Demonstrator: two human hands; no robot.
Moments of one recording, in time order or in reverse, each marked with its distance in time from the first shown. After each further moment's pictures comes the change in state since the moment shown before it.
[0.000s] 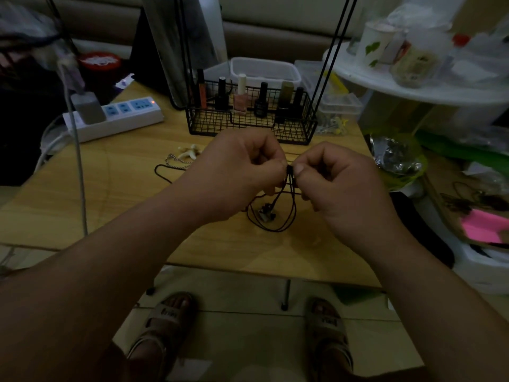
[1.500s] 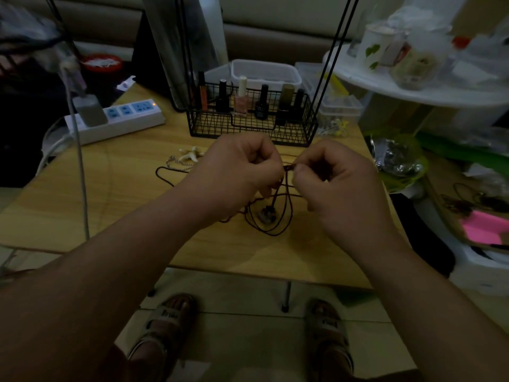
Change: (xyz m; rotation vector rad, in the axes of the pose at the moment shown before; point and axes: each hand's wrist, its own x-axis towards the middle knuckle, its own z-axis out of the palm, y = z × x) left_hand 0.005 -0.008 0.001 -0.055 0.026 -0.064; right_hand 0.001 -0.001 0.007 -0.081 0.097 -0.064
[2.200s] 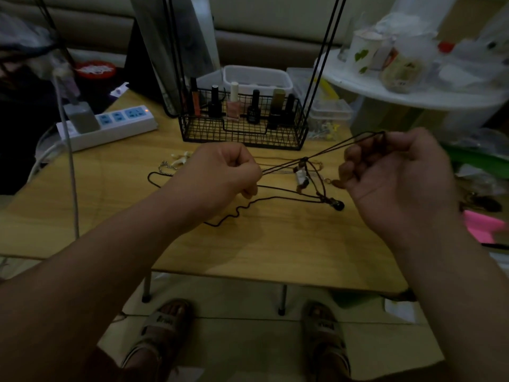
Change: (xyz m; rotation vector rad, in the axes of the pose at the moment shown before) left_hand -0.005 0.005 -0.004 0.041 0.041 -0.186; right_hand 0.019 0.009 -0.056 1.138 0.219 0.520
